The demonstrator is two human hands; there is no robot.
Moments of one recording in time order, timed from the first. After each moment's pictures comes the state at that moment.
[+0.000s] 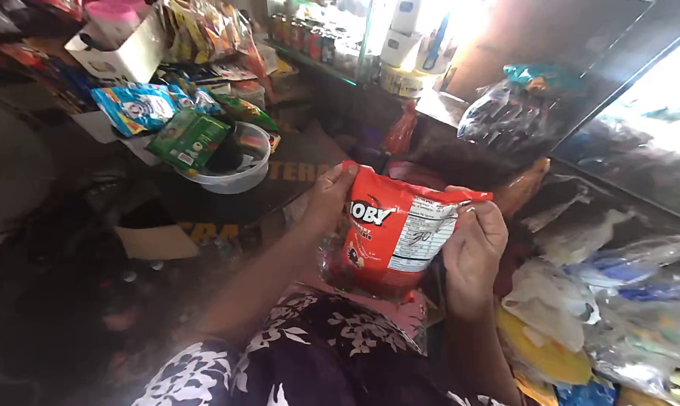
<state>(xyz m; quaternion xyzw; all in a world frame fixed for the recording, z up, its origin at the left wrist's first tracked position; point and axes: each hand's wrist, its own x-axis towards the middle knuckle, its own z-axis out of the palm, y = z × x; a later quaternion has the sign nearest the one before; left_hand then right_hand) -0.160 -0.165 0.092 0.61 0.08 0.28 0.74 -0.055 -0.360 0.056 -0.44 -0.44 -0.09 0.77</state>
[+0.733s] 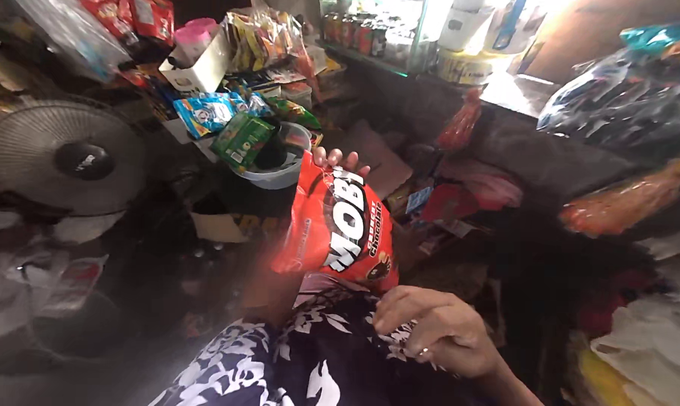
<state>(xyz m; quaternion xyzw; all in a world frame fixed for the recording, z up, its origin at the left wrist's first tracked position) -0.176 -0.098 0.021 0.36 -0.29 0.37 0.81 -0.117 -0.348 0.031 -0.24 -0.74 0.18 0.60</state>
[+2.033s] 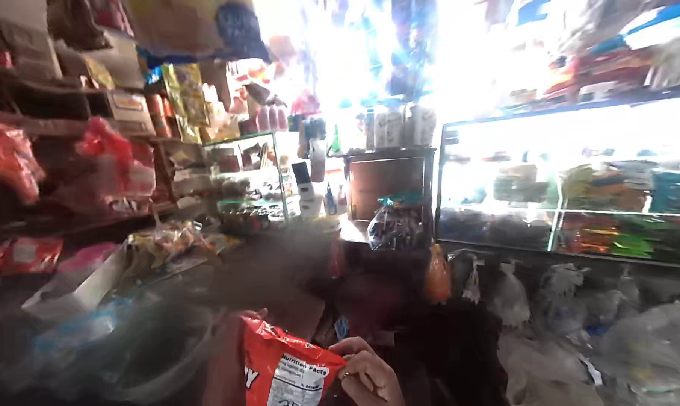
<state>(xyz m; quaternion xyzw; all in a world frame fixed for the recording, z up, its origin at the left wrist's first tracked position) -0.181 -0.172 0.118 0.66 0.05 0.46 0.59 -0.099 -0.372 0.047 -0.42 -0.51 -0.10 0.74</state>
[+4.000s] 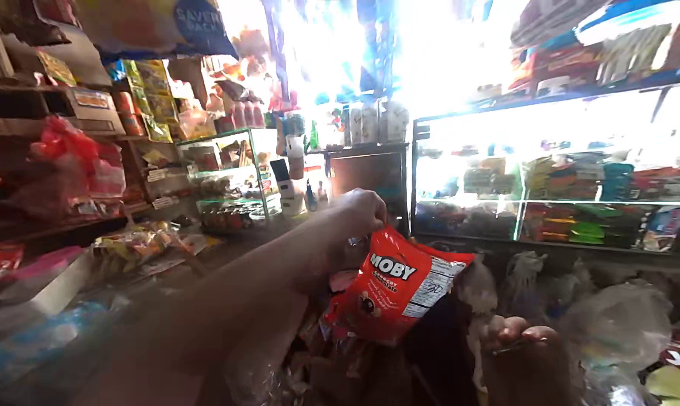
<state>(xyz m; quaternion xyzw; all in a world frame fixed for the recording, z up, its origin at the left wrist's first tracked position) -0.031 -0.352 0.318 0.98 -0.17 0.07 -0.01 -0.035 -0.553 0.060 -0.26 -0.41 -0.28 0.83</state>
